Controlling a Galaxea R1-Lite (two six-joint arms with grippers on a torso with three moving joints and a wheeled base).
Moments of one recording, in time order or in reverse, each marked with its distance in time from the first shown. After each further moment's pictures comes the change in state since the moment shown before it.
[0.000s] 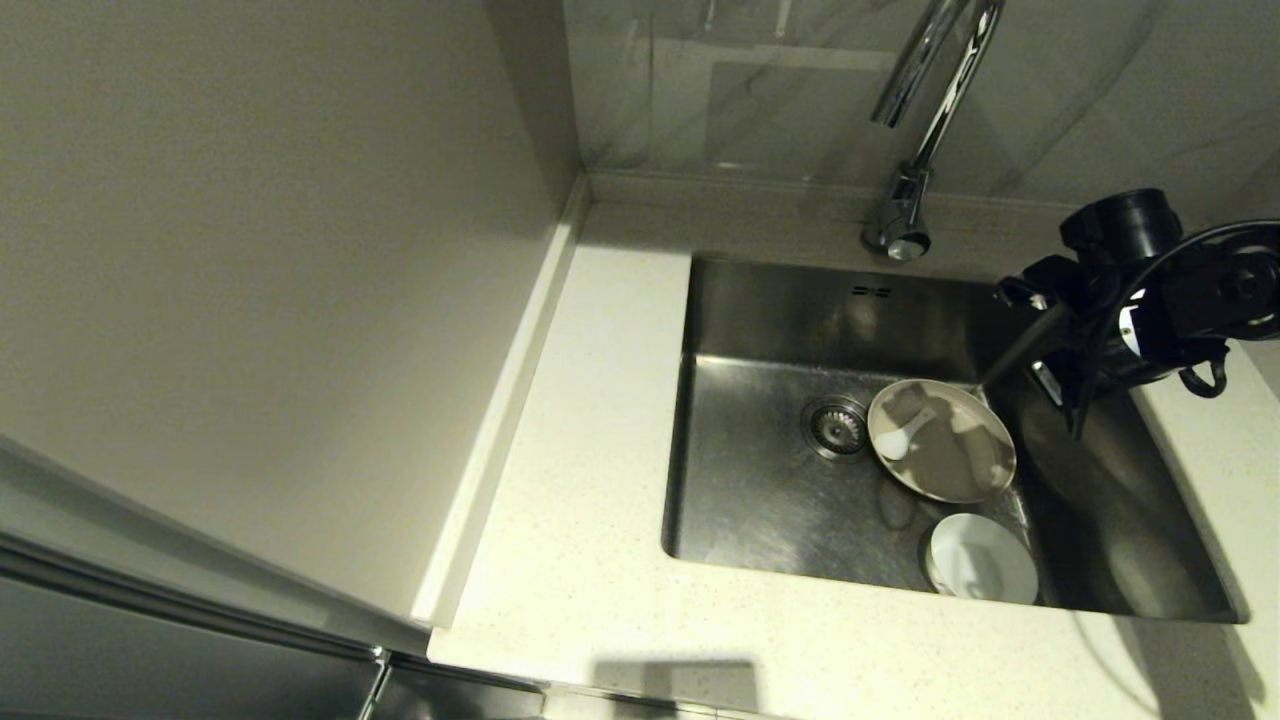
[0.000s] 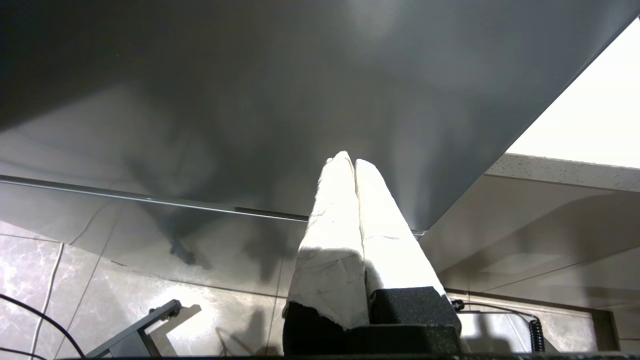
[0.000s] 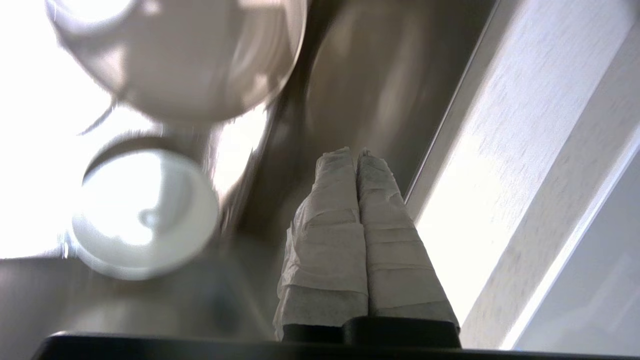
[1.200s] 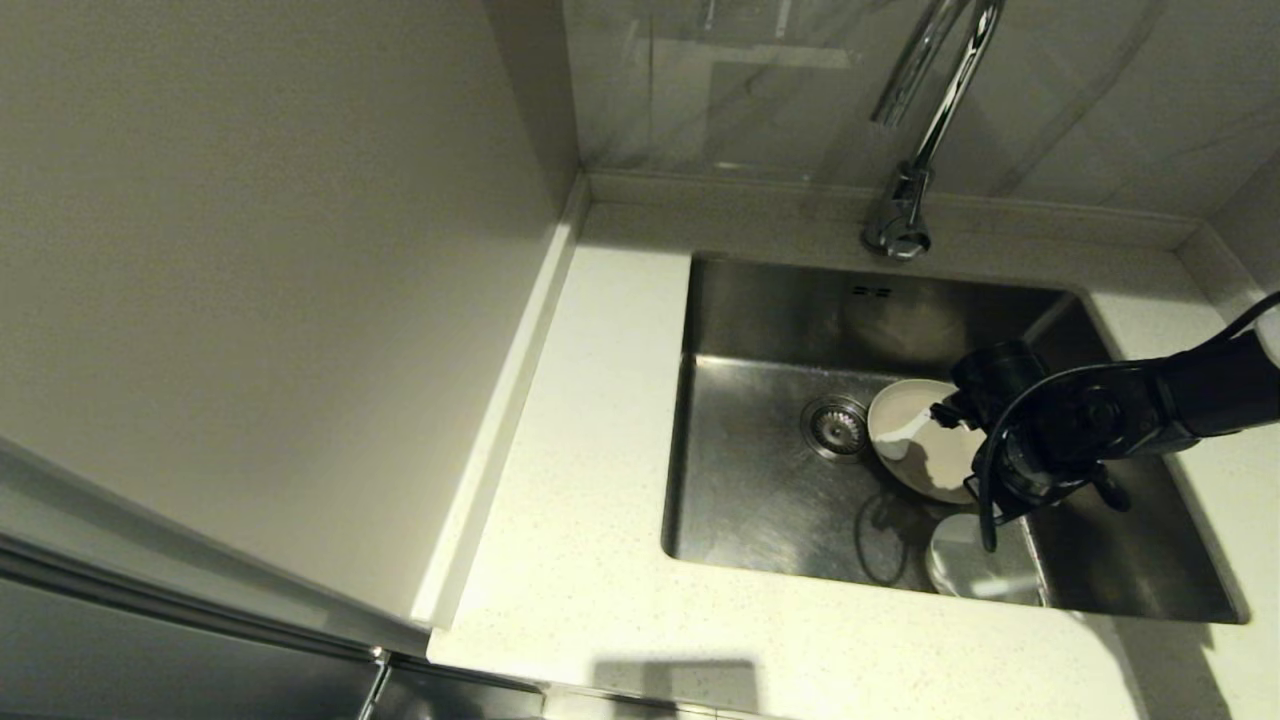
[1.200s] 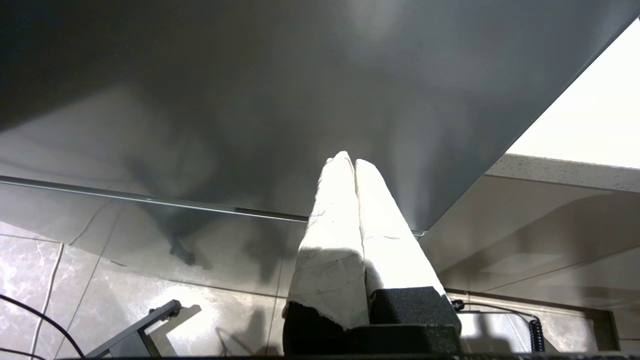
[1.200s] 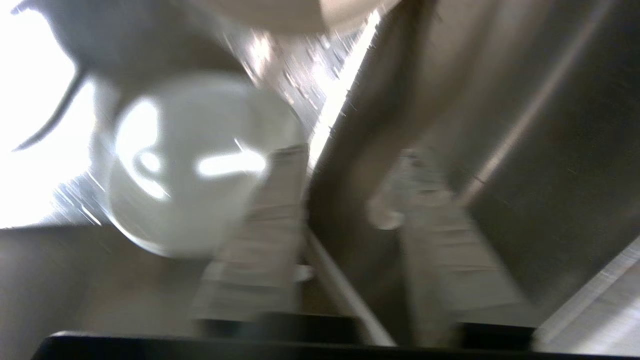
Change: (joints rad) left arm 0.000 0.000 0.000 0.000 0.000 0.000; right arm 0.083 0.176 0.264 -0.173 -0.093 0.136
